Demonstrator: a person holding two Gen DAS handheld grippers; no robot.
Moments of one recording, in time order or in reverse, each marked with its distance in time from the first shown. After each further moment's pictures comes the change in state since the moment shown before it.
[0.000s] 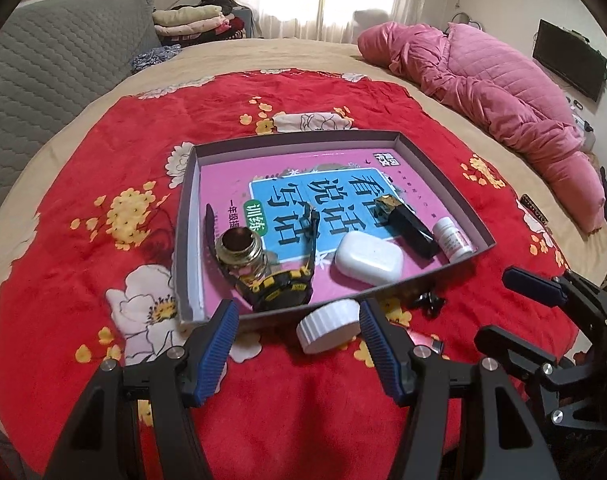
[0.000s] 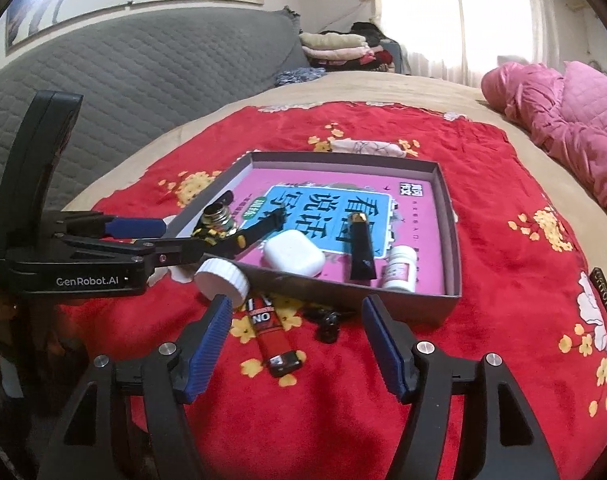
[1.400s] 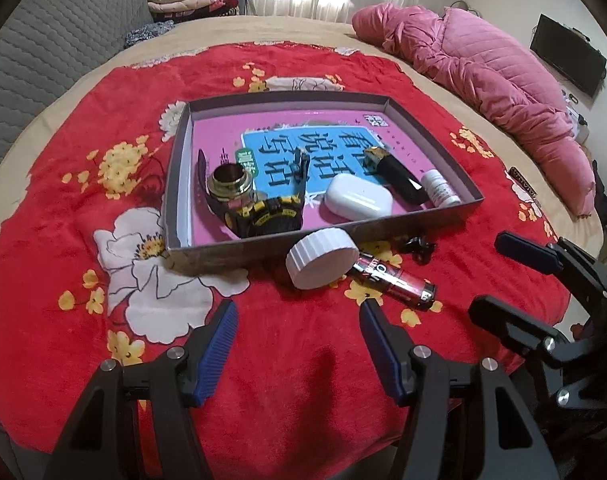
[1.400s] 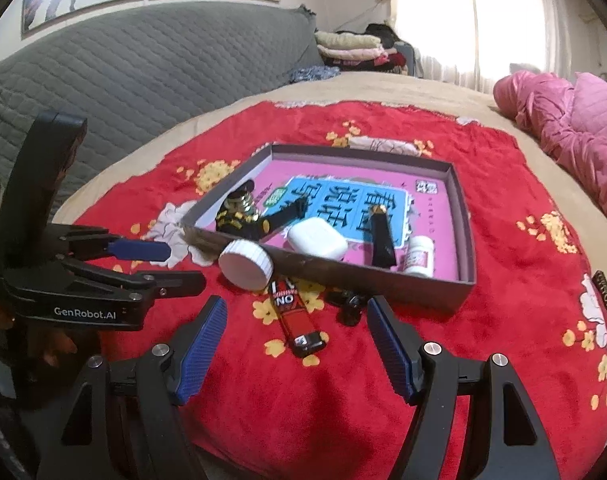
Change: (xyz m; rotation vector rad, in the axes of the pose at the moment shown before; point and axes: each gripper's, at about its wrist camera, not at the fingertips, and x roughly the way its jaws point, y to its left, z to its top) left arm 0.002 0.002 -0.034 -0.018 0.086 -0.052; right arm -0.004 0.017 -0.012 -0.051 0.021 0.025
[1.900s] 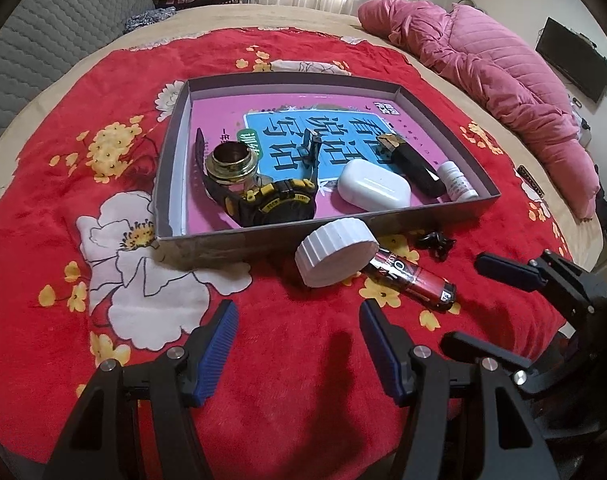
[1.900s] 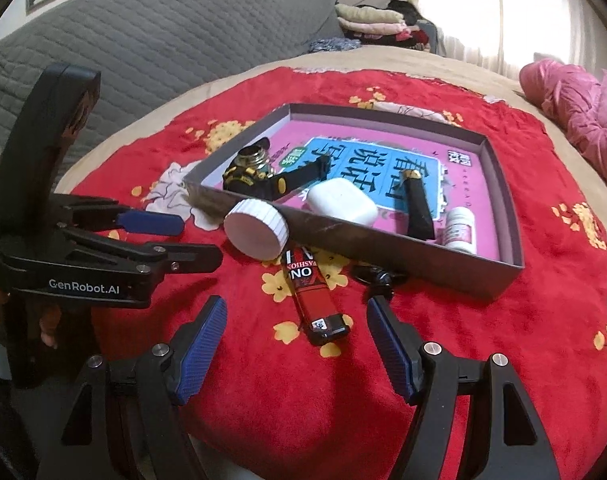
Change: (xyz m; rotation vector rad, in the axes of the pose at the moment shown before) left arm 0.023 0.009 -0.001 -0.023 0.032 -0.020; right arm 0.041 0.004 -0.008 -0.043 0.098 0.053
